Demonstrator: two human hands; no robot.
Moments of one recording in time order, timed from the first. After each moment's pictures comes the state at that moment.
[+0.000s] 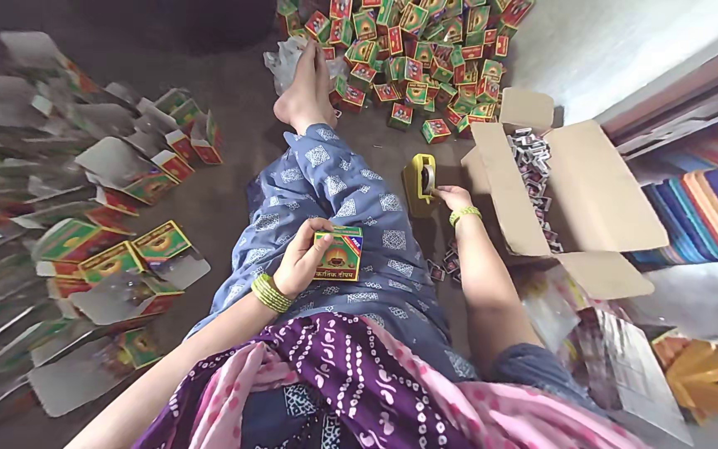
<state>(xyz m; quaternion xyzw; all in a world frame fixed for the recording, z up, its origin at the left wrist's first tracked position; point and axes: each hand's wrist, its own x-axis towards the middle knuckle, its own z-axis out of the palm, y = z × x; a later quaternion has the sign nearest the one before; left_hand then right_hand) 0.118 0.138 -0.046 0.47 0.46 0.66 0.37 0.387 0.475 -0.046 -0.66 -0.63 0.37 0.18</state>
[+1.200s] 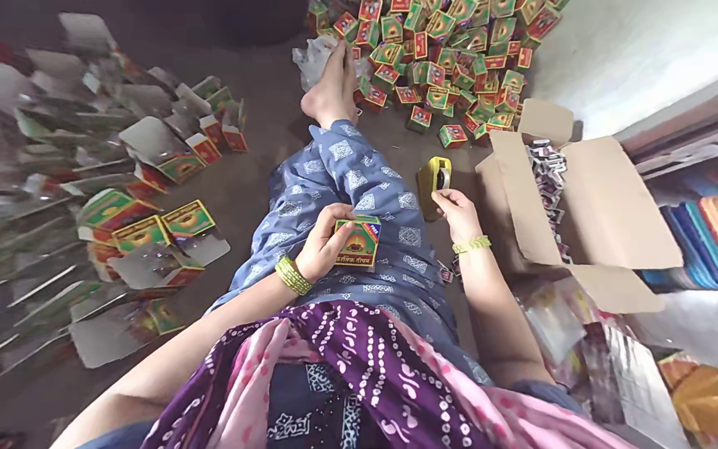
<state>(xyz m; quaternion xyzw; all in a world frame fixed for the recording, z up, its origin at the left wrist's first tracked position) 0.117 0.136 -0.050 0.48 0.49 0.66 0.31 0.349 0.362 0.002 -0.51 -0.67 0.46 0.30</state>
